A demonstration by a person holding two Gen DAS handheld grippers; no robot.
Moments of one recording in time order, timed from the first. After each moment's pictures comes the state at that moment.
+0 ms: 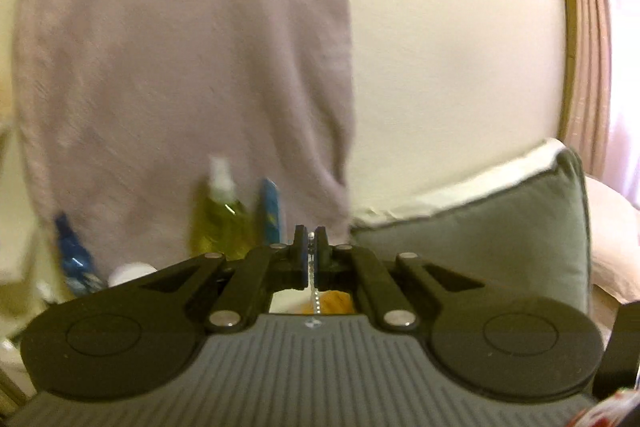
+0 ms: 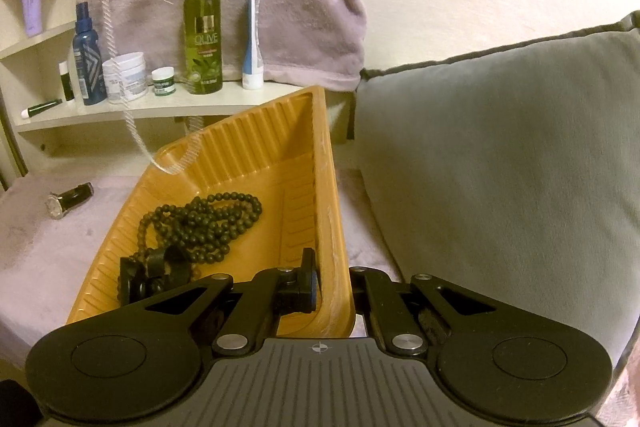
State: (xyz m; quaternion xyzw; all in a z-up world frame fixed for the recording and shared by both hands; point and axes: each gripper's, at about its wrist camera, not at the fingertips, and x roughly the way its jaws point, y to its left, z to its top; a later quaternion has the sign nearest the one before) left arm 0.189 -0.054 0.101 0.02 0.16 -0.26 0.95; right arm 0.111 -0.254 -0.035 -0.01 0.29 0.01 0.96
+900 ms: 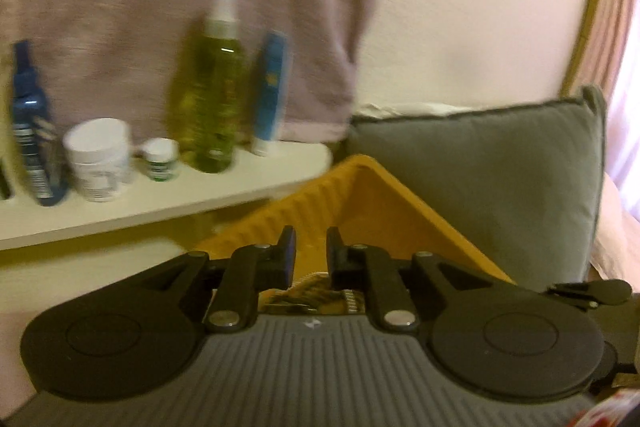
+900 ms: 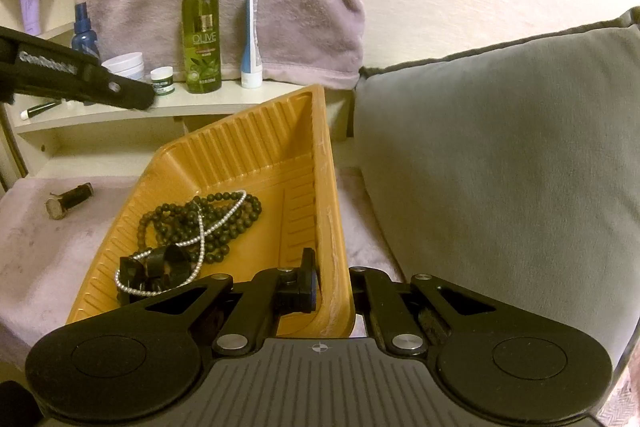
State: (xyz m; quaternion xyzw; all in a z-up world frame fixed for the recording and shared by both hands) left arm 0.220 -0.039 0.024 -0.02 0.29 -0.26 0.92; right arm 0.112 -0.256 -0.036 -0.01 0.29 0.01 0.96
